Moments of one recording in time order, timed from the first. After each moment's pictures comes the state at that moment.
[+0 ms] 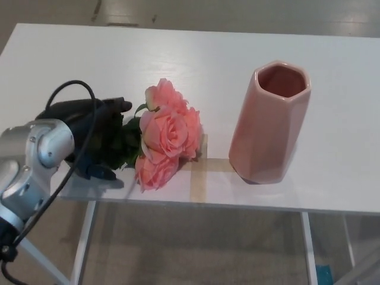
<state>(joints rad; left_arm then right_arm) -0.65 0.65 -0.49 0.31 0.52 0.22 -0.39 -0.25 -0.31 -0.08 1.27 -0.07 -0.09 -0.08</state>
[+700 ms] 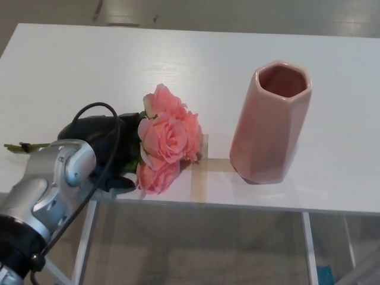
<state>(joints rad) -0.64 0.53 -0.49 0.47 0.61 0.14 -0.25 -0.25 -0.30 -0.10 1.26 -0.07 -0.10 -0.06</state>
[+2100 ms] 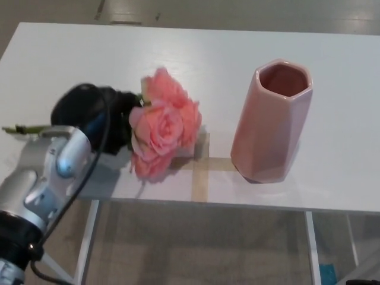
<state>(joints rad) -0.65 0.50 -0.31 0.48 0.64 -0.05 -0.03 -0.28 -0.30 -0.11 1.26 -0.07 -0.10 -0.05</state>
